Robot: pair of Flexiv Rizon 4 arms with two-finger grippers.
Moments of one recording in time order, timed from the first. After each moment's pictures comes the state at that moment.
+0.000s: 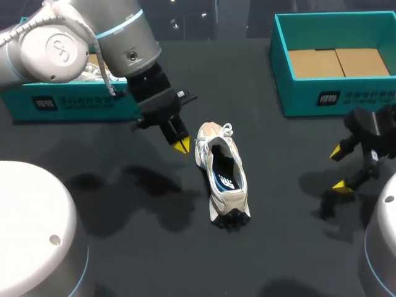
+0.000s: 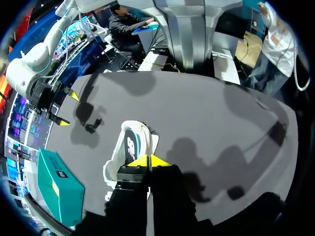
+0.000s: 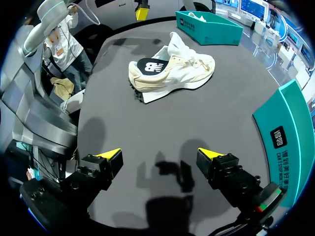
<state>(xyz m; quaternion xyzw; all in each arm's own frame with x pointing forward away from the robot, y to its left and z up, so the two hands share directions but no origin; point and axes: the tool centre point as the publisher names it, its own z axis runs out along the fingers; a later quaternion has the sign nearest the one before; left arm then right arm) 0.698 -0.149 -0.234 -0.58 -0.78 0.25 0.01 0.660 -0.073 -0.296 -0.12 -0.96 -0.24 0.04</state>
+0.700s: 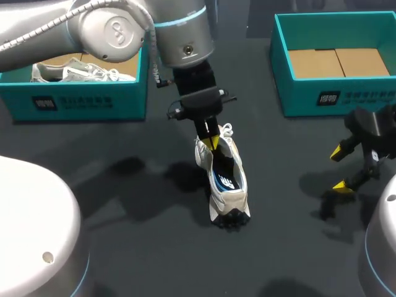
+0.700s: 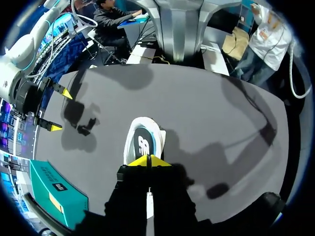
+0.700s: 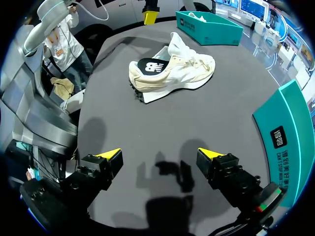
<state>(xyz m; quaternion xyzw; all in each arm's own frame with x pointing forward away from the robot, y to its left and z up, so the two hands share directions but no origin) 0.710 -0.202 -0.241 -0.62 -0.76 0.18 0.05 0.660 -0.073 -0.295 -0.12 -0.96 -0.24 0.04</state>
